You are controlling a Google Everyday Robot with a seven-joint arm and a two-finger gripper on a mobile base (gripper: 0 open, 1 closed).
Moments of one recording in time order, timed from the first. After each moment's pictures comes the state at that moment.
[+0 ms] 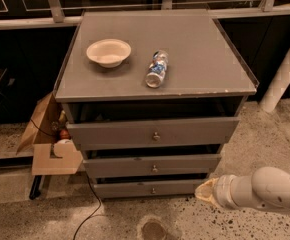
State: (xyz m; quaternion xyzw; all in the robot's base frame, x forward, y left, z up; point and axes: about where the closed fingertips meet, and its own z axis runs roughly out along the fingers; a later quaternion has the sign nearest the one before) arm 0.442 -0.213 0.525 -0.54 0.78 0.11 0.30
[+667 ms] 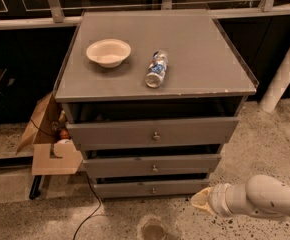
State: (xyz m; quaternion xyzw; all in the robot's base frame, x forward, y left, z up) arm 0.432 -0.201 0.478 -0.52 0.79 0.15 0.29
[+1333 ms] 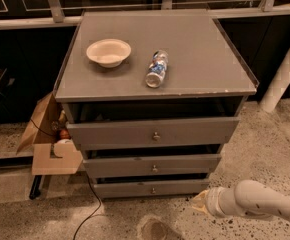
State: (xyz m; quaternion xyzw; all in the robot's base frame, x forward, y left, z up) arm 0.449 -0.218 0.412 -0.55 0.78 0.10 0.27
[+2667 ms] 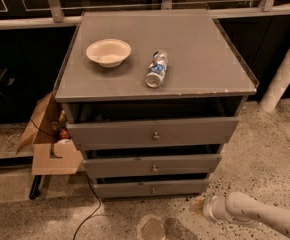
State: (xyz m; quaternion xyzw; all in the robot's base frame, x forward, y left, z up) arm 0.485 -0.239 0.267 -0.54 0.78 0.09 0.28
